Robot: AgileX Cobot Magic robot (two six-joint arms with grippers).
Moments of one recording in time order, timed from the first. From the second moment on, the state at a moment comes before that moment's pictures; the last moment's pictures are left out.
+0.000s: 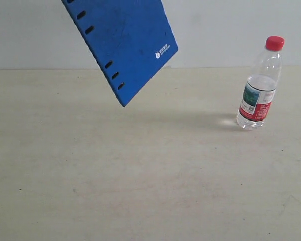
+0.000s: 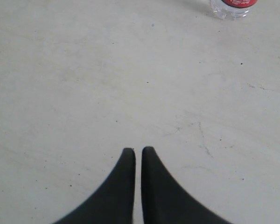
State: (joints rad) left arm -0.29 0.08 -0.14 1.71 0.21 -2.09; right arm -0.06 0.59 -0.53 0.30 0.95 -0.47
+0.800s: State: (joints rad) left arm -0.29 0.05 0.00 0.98 0.31 -2.09; right arm -0.06 0.59 -0.53 0.31 0.95 -0.59
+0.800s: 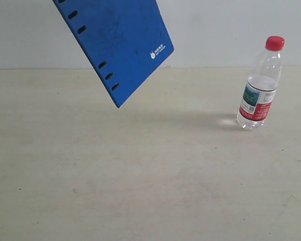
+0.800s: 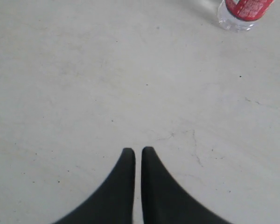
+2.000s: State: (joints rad) left arm -0.18 0.00 0.00 1.16 0.30 -1.87; right arm -0.06 0.59 -0.53 0.35 0.74 -0.58
